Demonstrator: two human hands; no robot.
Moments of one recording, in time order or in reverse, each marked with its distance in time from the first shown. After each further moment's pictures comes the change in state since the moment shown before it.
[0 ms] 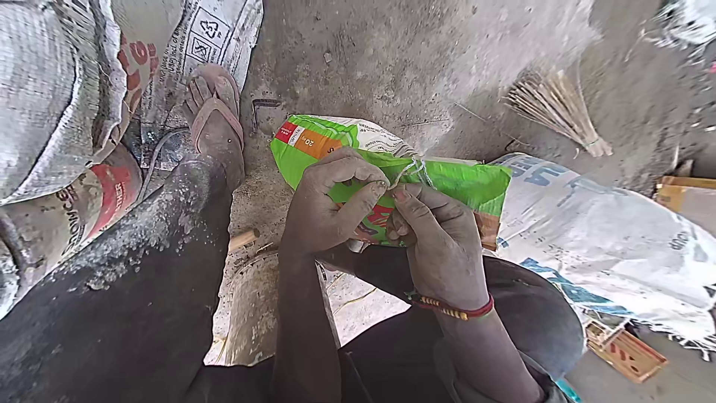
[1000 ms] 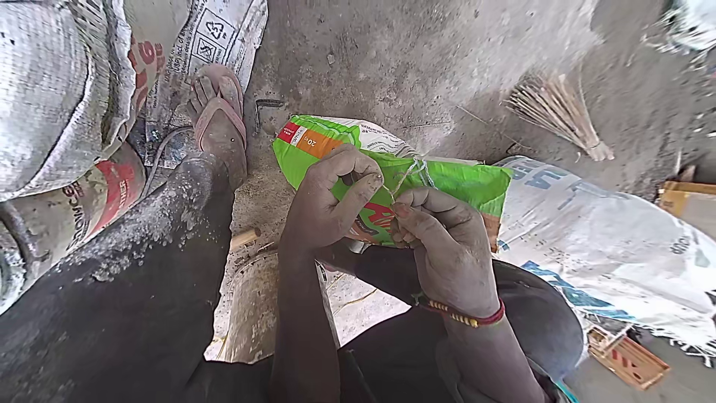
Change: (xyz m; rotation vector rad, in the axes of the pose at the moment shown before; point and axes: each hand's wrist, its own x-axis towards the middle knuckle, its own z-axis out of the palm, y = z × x) left_hand 0.002 0.001 -0.001 0.024 -0.008 -0.027; right_hand -0.003 -0.004 -0.009 -0.029 -0.089 -0.027
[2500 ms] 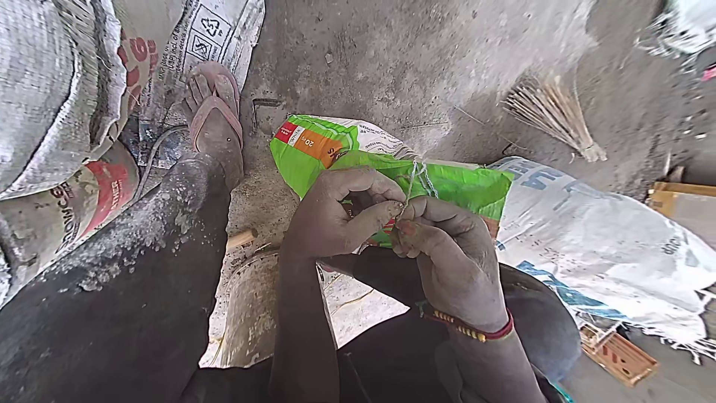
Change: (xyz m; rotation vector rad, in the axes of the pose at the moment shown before) left_hand -0.002 0.001 0.005 -0.165 -0.143 0.020; right_hand -0.004 -0.005 -0.003 0.038 -0.086 -0.027
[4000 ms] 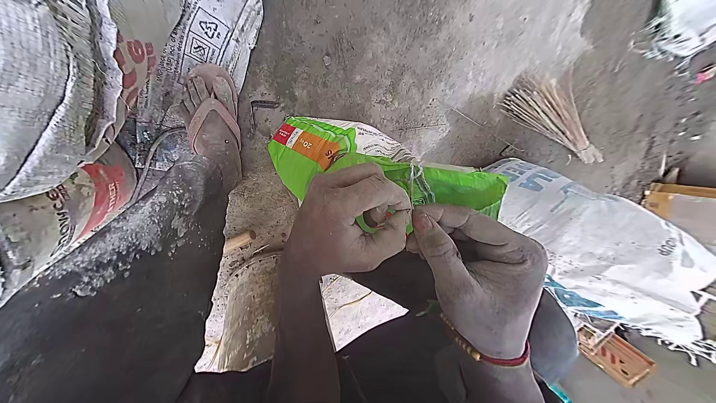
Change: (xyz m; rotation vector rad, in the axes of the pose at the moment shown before) left_hand 0.008 0.020 0.012 0.345 0.131 0.173; right_hand -0.008 -0.013 -0.002 -0.379 0.201 -0.240
